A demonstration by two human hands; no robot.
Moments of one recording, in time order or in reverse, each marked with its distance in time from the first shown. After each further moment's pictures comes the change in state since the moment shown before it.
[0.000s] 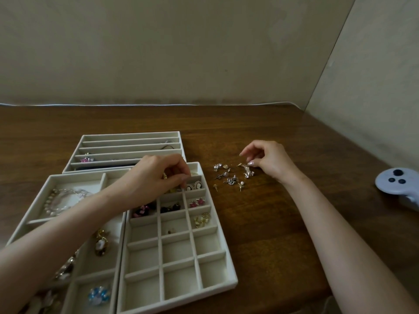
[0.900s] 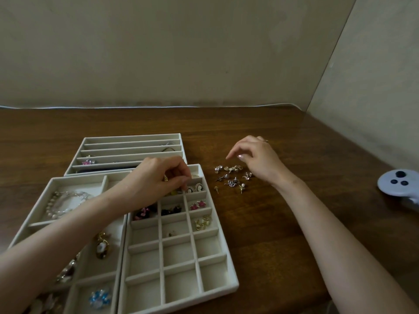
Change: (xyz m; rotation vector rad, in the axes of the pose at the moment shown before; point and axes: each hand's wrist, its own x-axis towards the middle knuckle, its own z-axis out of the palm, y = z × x) left_hand -0.001 0.003 0.000 -0.005 0.000 0.001; right_hand 0.002 -0.017 0.015 -0.148 0.025 -0.205
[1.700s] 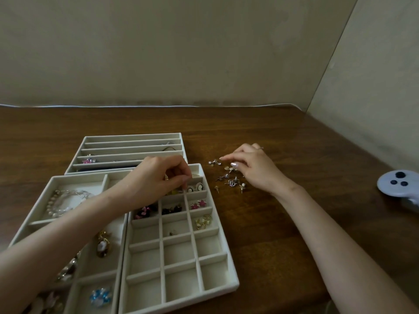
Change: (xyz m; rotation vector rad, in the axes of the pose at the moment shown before) left_hand 0.000 -0.001 0.000 0.005 0.011 0.011; right_hand -0.009 0.001 0.011 -0.076 -0.087 -0.042
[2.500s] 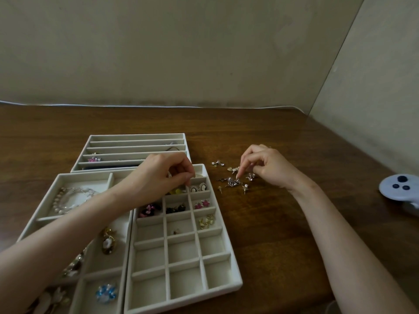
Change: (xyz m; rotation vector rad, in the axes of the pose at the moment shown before) left_hand 0.001 0.000 -0.002 -0.031 0.031 -0.038; right_hand -0.009 0.004 -0.025 0.211 -0.088 0.025
